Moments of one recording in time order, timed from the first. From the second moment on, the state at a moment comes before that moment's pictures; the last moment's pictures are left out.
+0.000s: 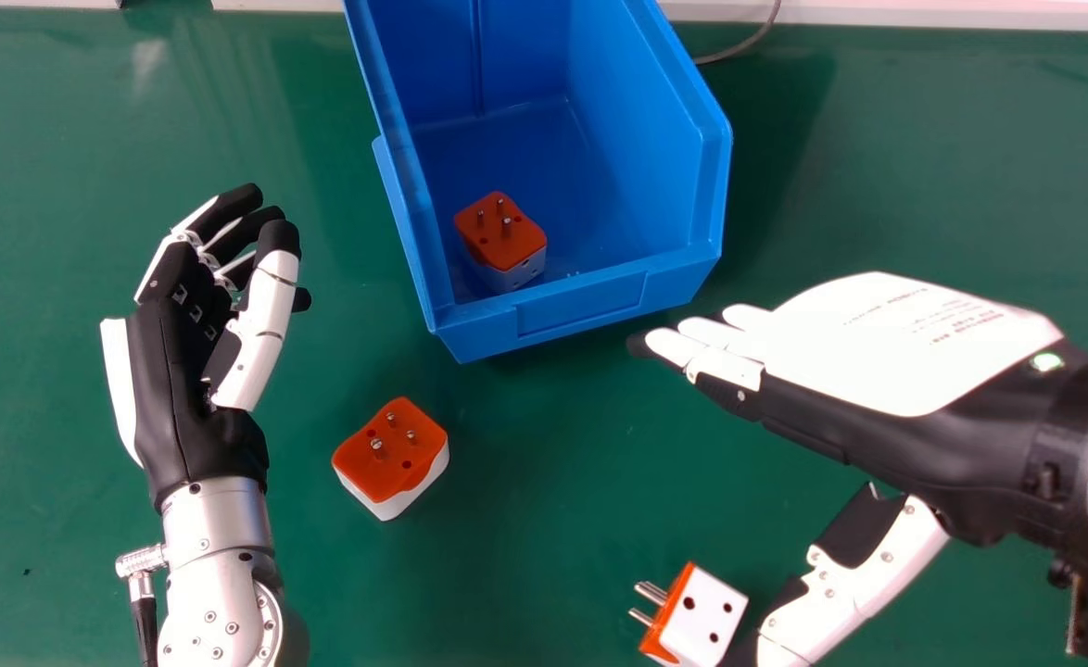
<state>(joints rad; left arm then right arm) -0.04 -0.01 0.20 0.25 -0.04 -0.41 0.14 -0.17 -0.80 0.05 -1.01 -0.58 0.38 1.26</state>
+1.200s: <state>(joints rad) -0.07 -0.03 0.21 0.20 -0.08 -0.31 0.16 -0.06 -0.30 0.39 -0.99 -1.33 0.08 1.52</state>
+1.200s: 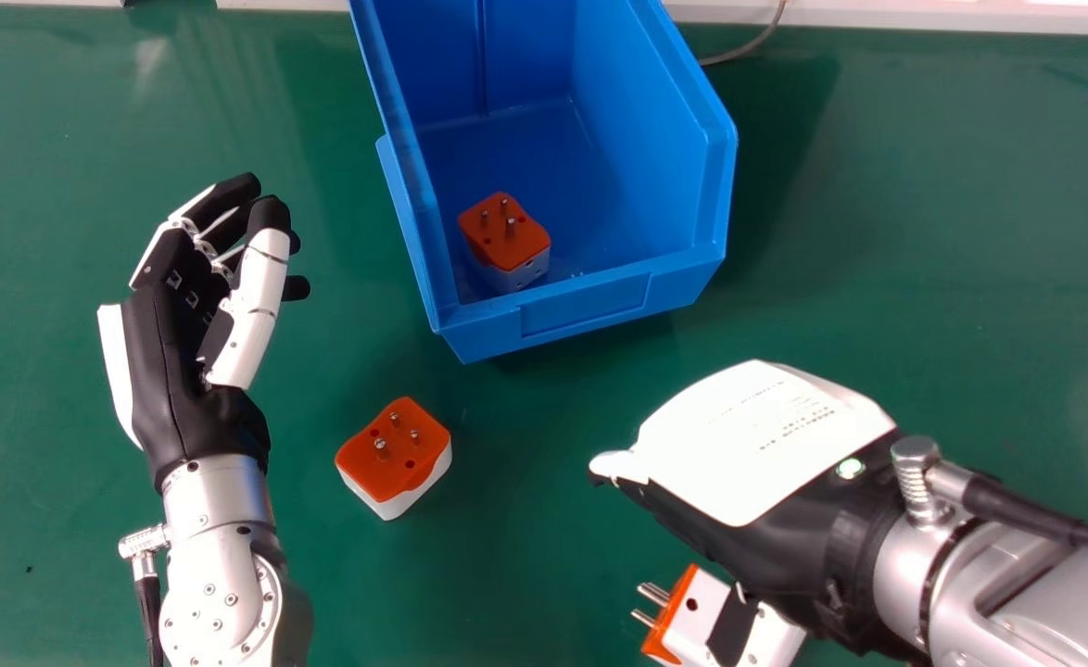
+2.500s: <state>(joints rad) -0.07 -0.02 0.22 0.15 -0.10 -0.26 0.14 0.17 -0.19 0.43 -0.78 -1.52 -0.05 1.26</state>
